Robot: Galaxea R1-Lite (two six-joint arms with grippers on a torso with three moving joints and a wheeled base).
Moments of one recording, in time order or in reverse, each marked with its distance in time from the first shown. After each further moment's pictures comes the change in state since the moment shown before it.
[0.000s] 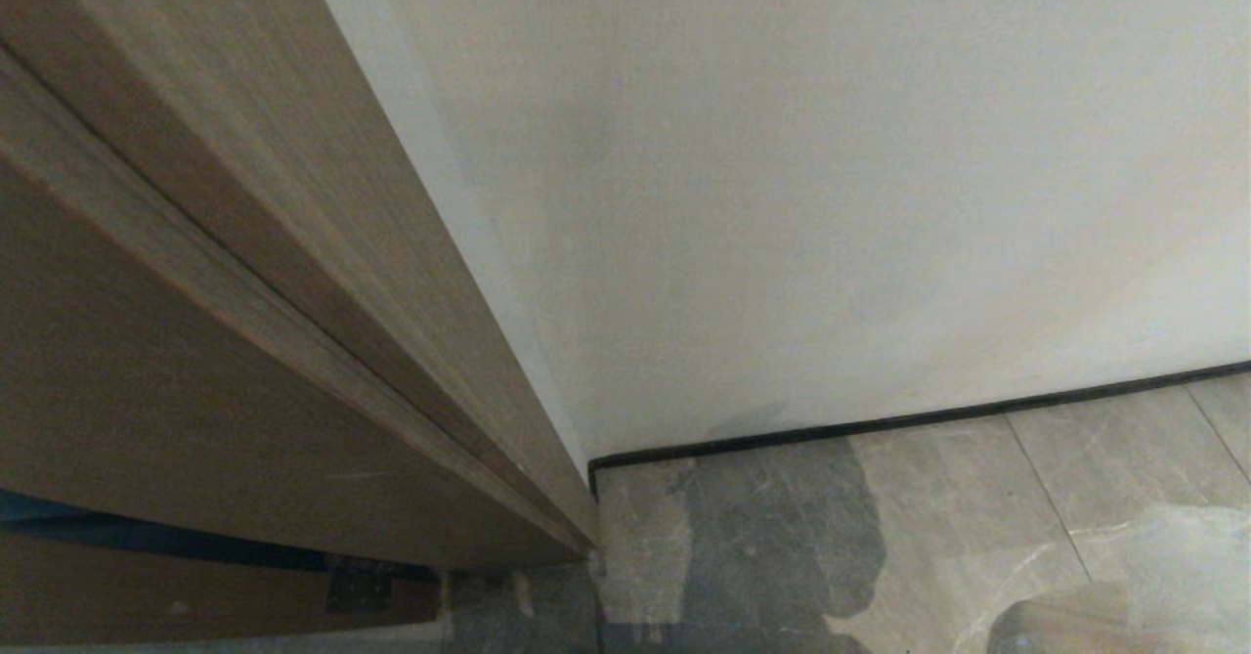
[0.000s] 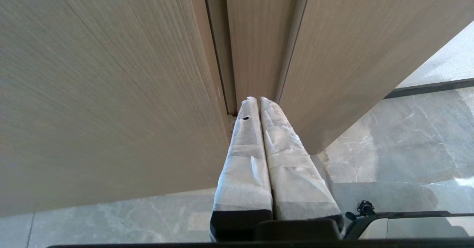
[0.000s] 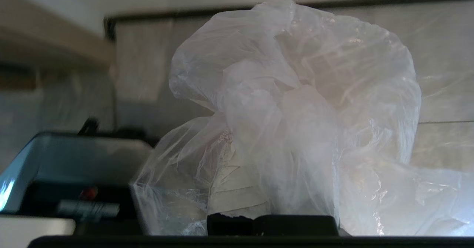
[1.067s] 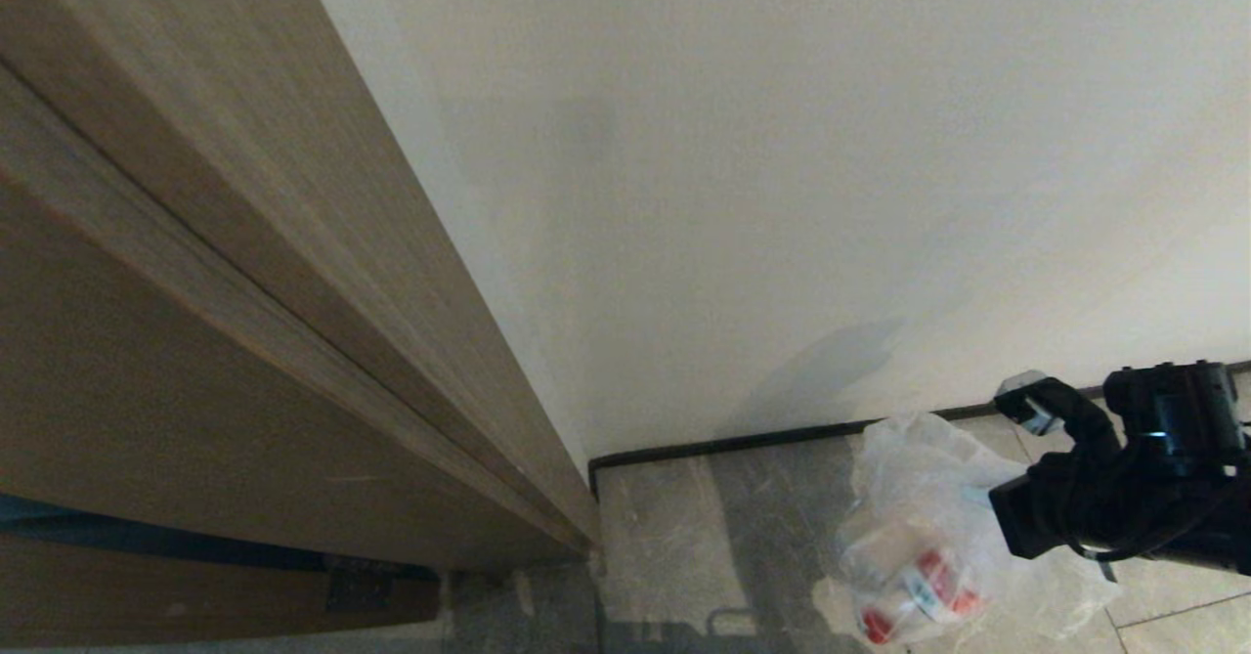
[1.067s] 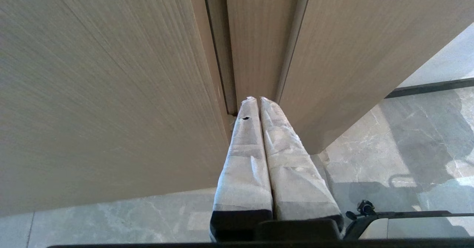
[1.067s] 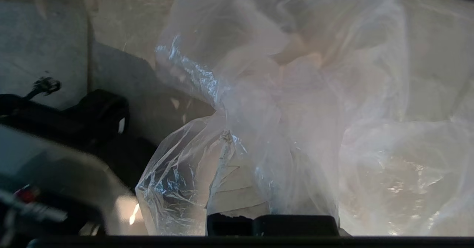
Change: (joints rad) left arm 0.000 0.000 0.000 0.001 0.000 -0.001; right arm 0.054 1.200 0.032 -0.908 0.108 -0.212
